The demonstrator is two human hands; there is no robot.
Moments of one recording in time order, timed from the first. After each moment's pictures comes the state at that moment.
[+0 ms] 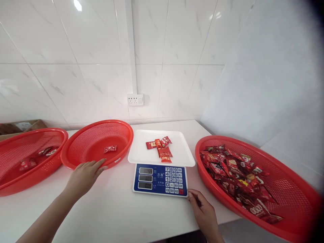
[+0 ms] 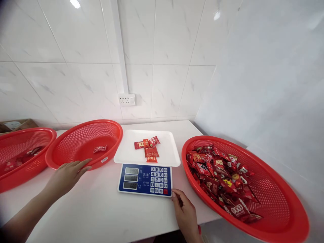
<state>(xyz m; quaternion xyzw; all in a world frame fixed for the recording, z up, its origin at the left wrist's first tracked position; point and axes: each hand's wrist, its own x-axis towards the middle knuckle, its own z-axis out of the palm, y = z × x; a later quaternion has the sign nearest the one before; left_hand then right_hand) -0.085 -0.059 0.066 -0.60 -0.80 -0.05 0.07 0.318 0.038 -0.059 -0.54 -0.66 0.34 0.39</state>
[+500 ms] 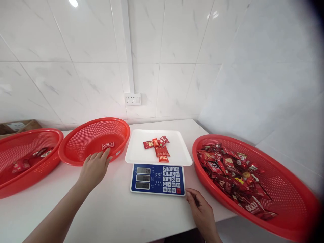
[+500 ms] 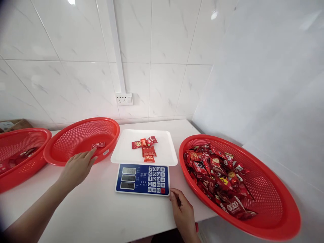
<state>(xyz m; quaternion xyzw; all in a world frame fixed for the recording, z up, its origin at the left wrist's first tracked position) -0.051 -0.018 0.071 -0.57 -0.81 -0.07 0.11 0.319 0.037 -0.062 -0.54 -0.66 0.33 0.40</state>
